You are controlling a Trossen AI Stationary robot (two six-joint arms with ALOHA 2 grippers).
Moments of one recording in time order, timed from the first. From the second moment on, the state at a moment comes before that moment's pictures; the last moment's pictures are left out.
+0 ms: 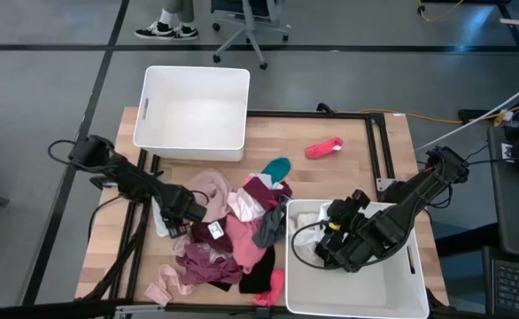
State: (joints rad) left arm -0.37 1.51 0.66 -1.01 0.16 -0.79; right arm 0.73 1.54 1.41 -1.37 0.65 1.31
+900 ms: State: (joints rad) left arm -0.40 1.38 0.92 -1.33 0.21 -0.49; right arm 0.73 1.54 1.60 -1.38 0.28 1.34
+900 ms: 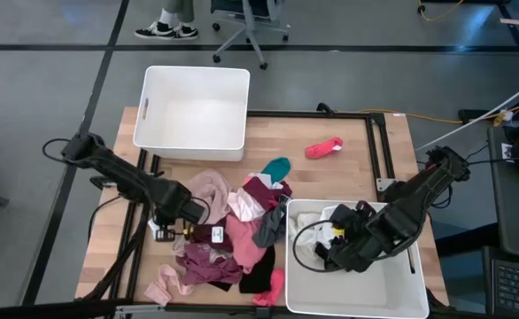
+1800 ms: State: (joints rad) left arm -0.36 0.88 1.07 -0.95 -0.01 -0.10; right arm 0.47 1.60 1.75 -0.96 0.68 0.32
